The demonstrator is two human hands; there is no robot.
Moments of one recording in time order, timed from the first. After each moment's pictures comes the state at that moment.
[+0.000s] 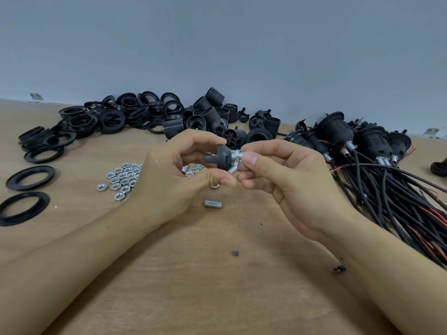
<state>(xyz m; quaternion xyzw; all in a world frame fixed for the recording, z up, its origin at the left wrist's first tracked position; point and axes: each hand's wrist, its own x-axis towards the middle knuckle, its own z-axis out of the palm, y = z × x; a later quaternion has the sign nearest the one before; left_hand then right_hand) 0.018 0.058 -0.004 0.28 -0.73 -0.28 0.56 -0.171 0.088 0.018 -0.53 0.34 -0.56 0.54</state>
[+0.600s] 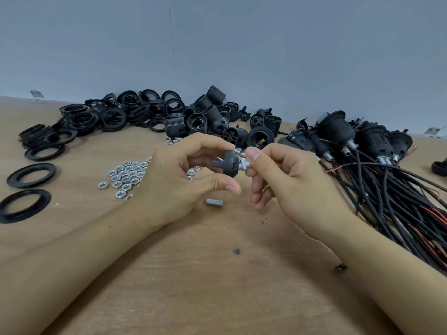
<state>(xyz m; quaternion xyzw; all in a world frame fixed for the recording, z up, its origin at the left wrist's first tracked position) 0.016 0.062 -0.003 0.27 -0.74 -0.30 0.54 -0.171 0.091 0.015 -0.64 0.44 -0.49 0.40</state>
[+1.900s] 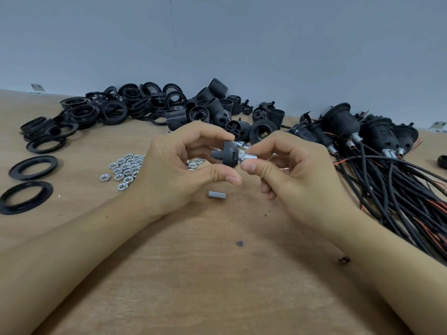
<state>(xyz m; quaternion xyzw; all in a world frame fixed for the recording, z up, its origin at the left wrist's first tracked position) 0.020 0.063 0.000 0.27 -0.75 -0.29 0.54 -0.174 0.093 0.012 -0.72 0.42 -0.48 0.25</state>
